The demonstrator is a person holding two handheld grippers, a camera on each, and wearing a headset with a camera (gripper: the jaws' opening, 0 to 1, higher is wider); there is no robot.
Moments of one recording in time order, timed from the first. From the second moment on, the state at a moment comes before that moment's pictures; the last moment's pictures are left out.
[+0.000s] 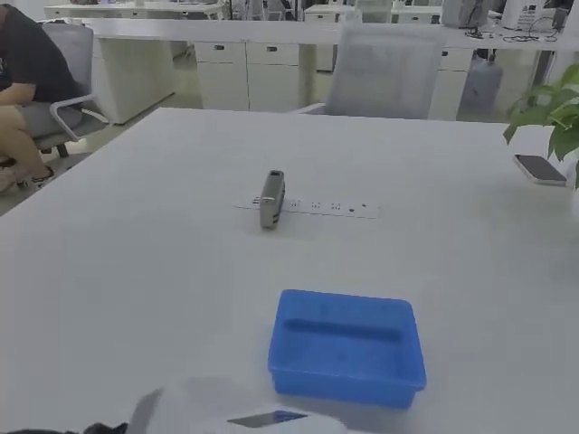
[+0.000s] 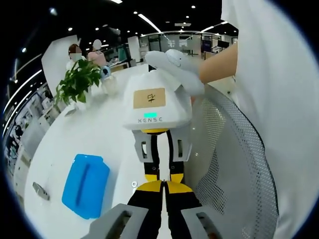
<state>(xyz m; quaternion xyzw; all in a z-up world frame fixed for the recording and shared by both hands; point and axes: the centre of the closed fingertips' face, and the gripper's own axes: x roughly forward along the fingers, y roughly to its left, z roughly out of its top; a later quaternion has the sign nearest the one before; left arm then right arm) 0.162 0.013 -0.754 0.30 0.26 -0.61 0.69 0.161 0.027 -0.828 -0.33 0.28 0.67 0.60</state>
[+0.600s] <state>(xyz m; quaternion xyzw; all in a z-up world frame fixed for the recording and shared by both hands) 0.205 0.064 -0.742 0.01 0.23 -0.43 0.87 0.192 0.016 -0.821 -0.17 0.33 0.59 0.71</state>
